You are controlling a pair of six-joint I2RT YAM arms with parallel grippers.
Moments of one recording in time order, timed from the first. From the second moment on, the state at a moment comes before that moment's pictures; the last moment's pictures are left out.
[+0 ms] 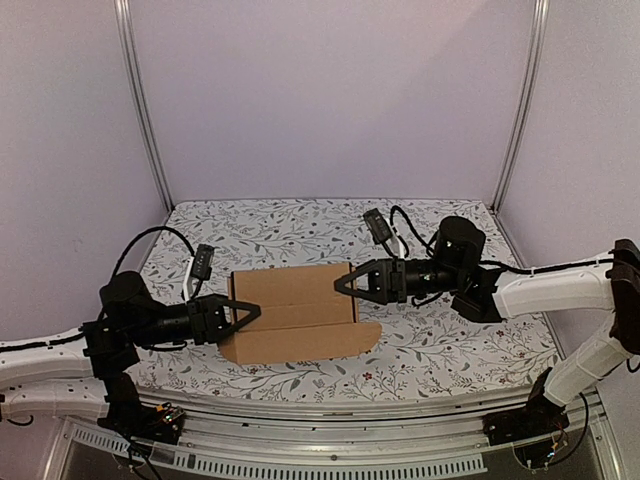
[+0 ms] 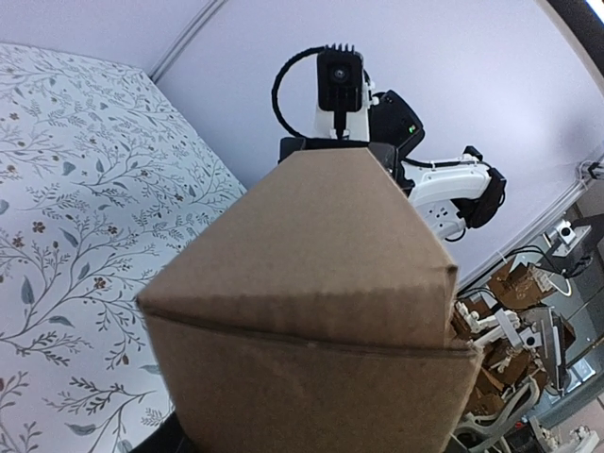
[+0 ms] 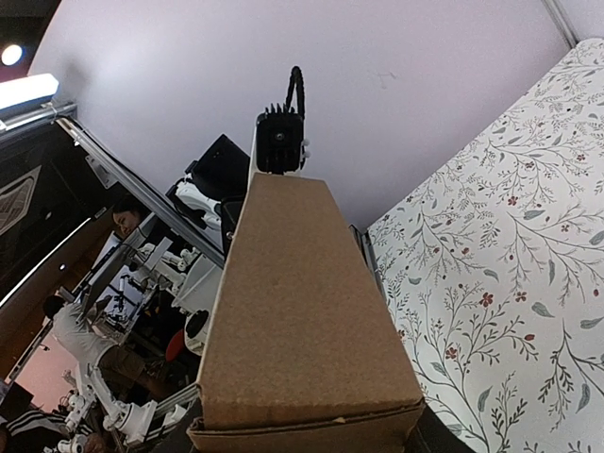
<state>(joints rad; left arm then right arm) -0.89 0.73 0.30 0.42 0.36 -0.81 0.86 1.48 0.76 0.73 -0.80 0.81</state>
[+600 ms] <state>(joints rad) -0.89 0.70 0.40 0.27 0.35 -0.72 0.86 1.49 0.75 0.77 -0.86 0.83</state>
